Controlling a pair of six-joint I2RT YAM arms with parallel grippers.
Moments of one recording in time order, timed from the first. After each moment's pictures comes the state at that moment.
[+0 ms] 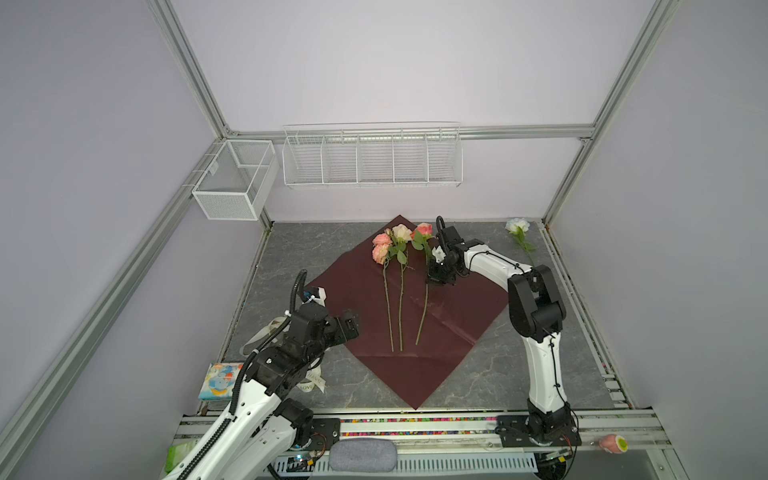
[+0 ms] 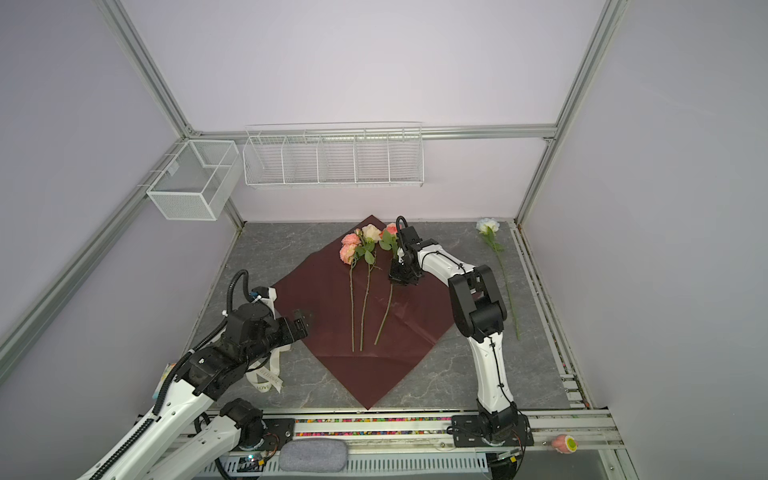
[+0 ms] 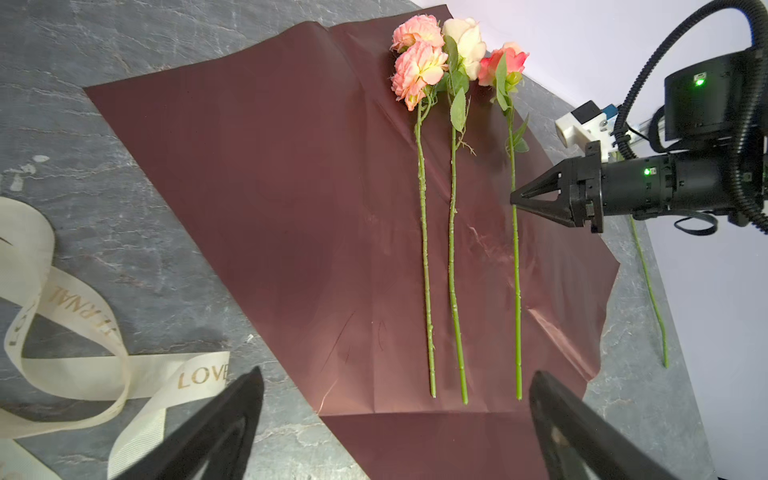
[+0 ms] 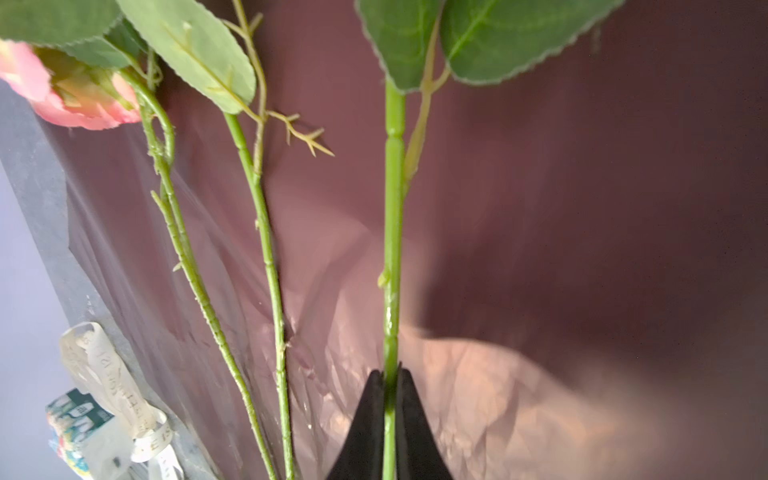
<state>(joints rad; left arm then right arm) -0.54 0.69 0.63 -0.60 -0.08 -0.69 0.44 2.21 1.73 -0.71 -0.34 0.55</state>
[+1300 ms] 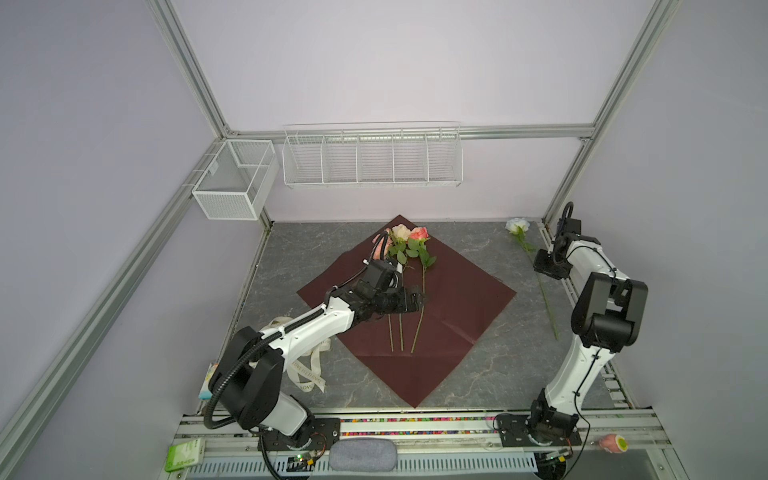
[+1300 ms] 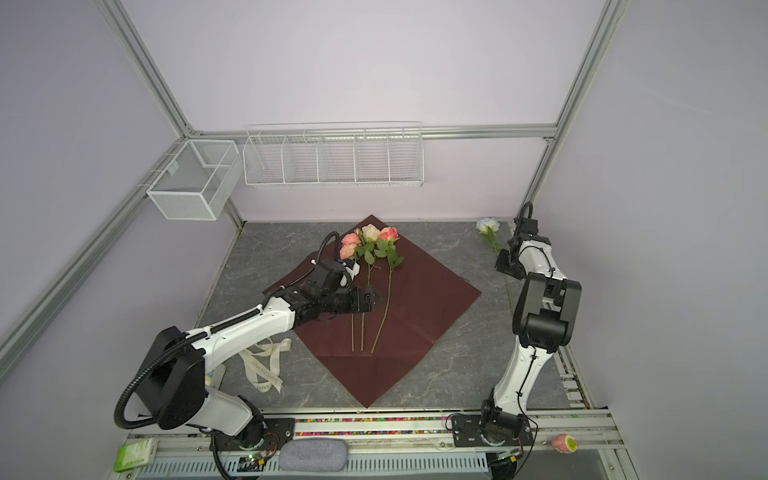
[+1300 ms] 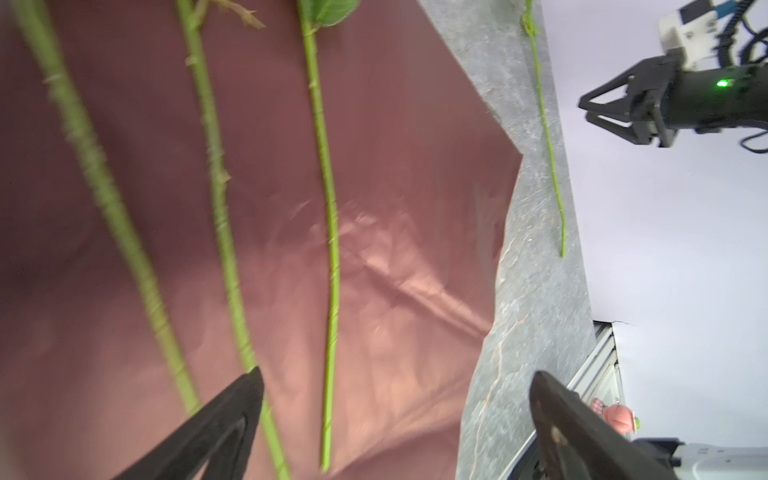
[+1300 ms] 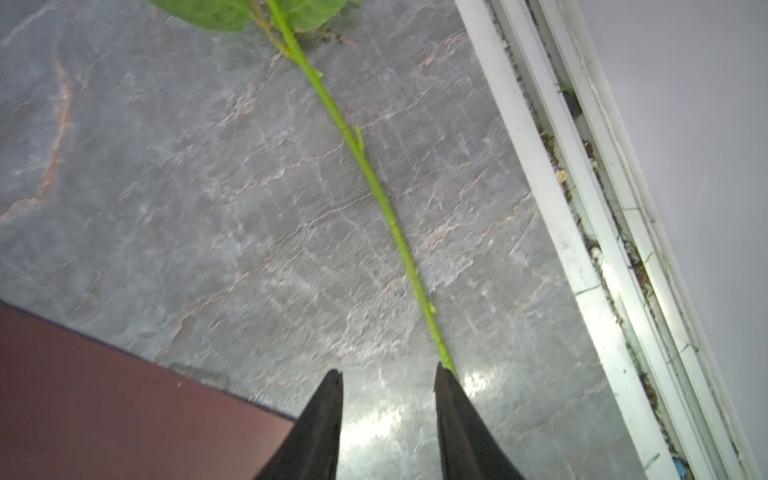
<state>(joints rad) -0.74 1.57 1.07 -0.26 0.28 -0.67 -0.26 2.03 1.62 -0.78 0.01 0.17</state>
